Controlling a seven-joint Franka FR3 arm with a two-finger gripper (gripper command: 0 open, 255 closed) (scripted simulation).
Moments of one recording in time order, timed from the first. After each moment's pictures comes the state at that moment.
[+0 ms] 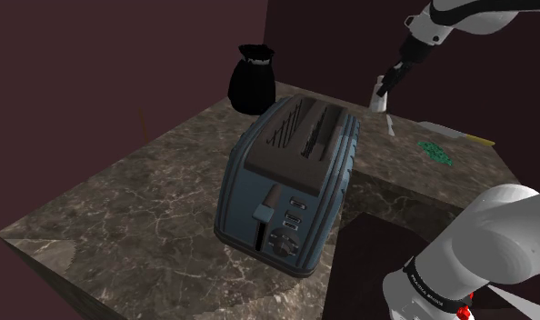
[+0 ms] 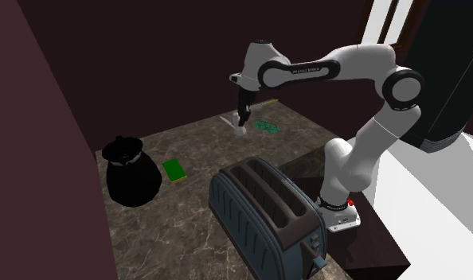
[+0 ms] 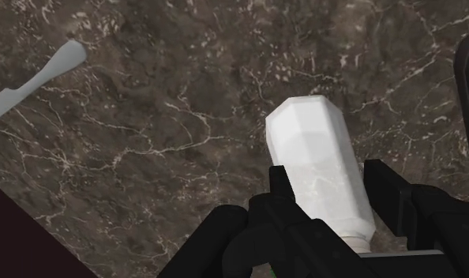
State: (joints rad) arm -0.04 -0.52 -0.43 -2.25 -0.13 1.97 -0.50
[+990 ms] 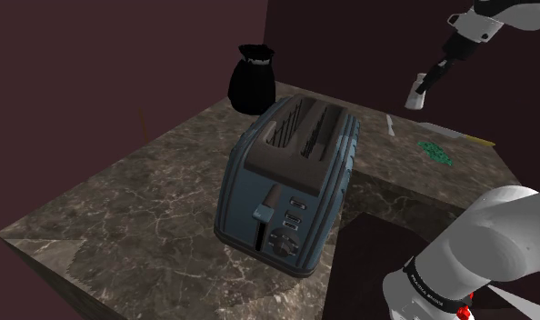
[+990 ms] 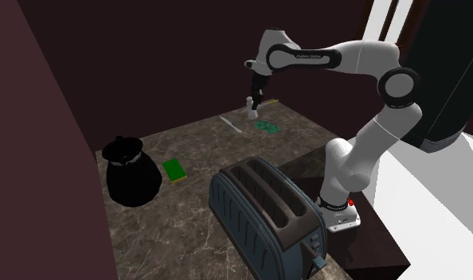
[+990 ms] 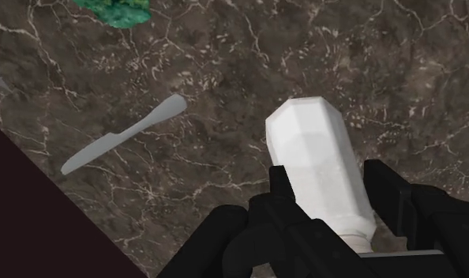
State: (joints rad) arm -0.10 -0.52 -0.62 -2.13 -0.17 1.87 -0.73
